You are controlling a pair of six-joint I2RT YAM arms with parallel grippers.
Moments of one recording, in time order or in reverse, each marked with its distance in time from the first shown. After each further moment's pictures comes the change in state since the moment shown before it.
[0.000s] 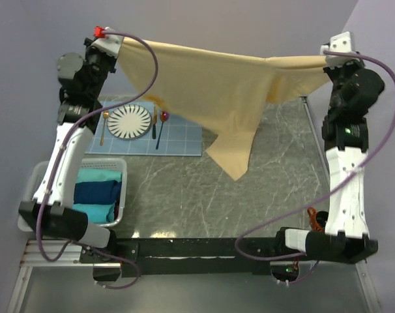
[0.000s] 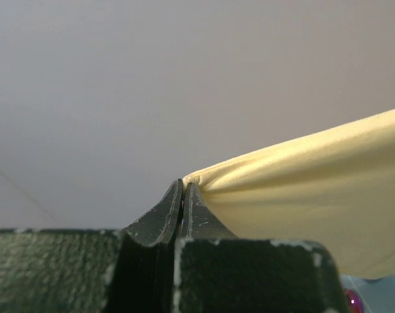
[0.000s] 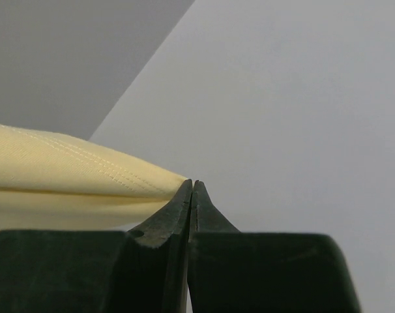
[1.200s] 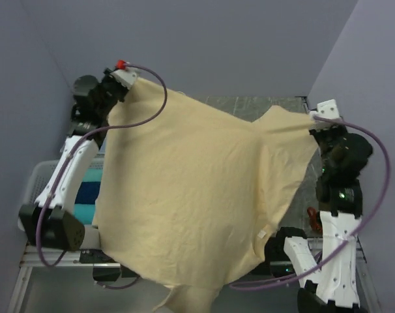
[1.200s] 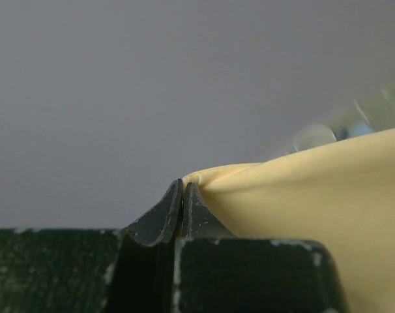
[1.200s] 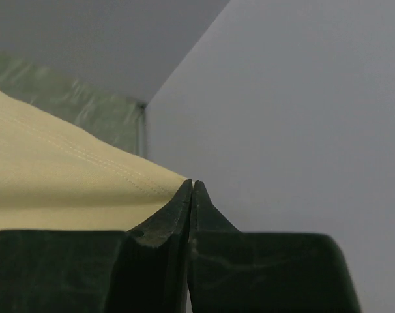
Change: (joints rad) left arm -0.007 -0.147 -0.296 0.000 0.114 0.097; right arm -0.013 -0.502 -0.410 -0.241 -0.154 0.127
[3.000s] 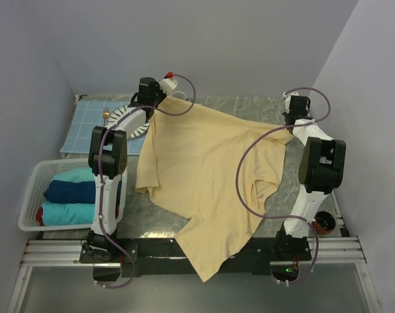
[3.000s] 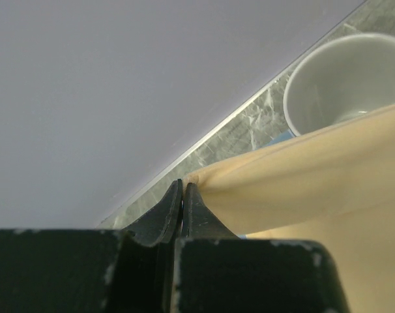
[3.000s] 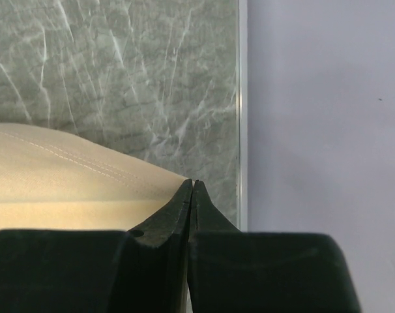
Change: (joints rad) left arm -0.096 1.017 0.498 0.023 -0.235 0.091; right arm 0.002 1.224 0.208 0.193 0.273 0.225
